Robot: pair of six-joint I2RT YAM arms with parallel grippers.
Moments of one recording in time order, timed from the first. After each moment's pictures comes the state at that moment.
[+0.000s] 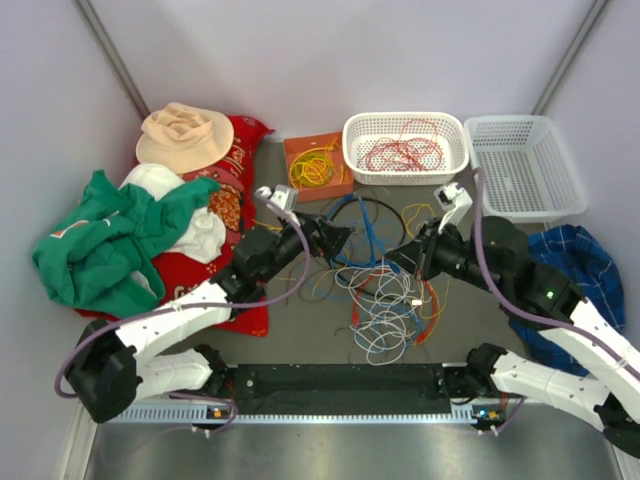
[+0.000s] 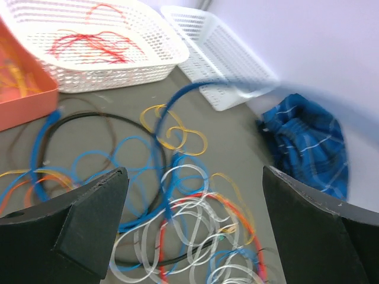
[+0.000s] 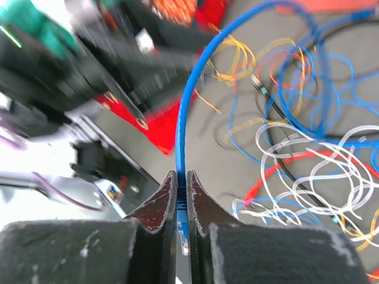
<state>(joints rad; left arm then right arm) -0.76 1.14 0.69 0.49 0.01 -0.52 0.84 0.78 1.07 -0.61 -0.03 0.56</state>
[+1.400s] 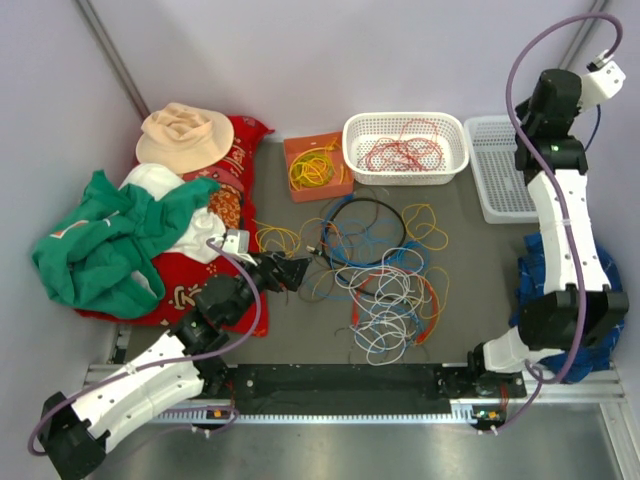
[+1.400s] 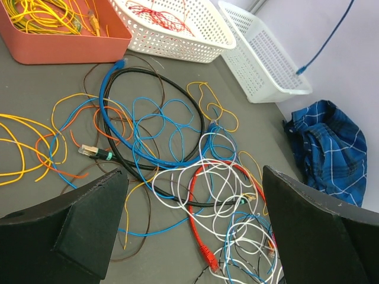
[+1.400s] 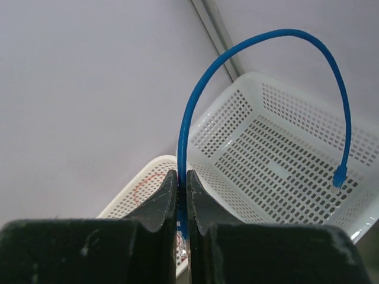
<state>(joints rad) -0.76 0.59 0.32 0.26 -0.18 -0.61 -0.02 1.50 1.72 -0.38 0.55 0.60</state>
